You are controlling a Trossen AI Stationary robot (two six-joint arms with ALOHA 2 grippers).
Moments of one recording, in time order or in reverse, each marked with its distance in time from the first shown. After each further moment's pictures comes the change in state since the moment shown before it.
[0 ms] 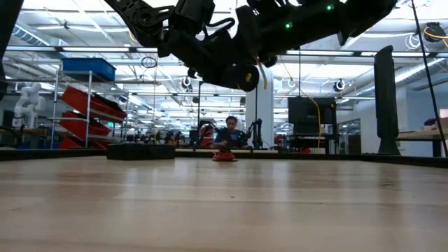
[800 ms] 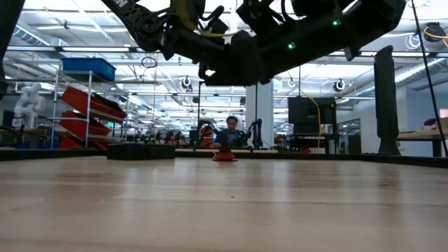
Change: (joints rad) left arm 0.062 0.000 0.000 0.223 0.265 -0.219; right arm 0.080 0.124 0.000 0.011 0.069 -0.045
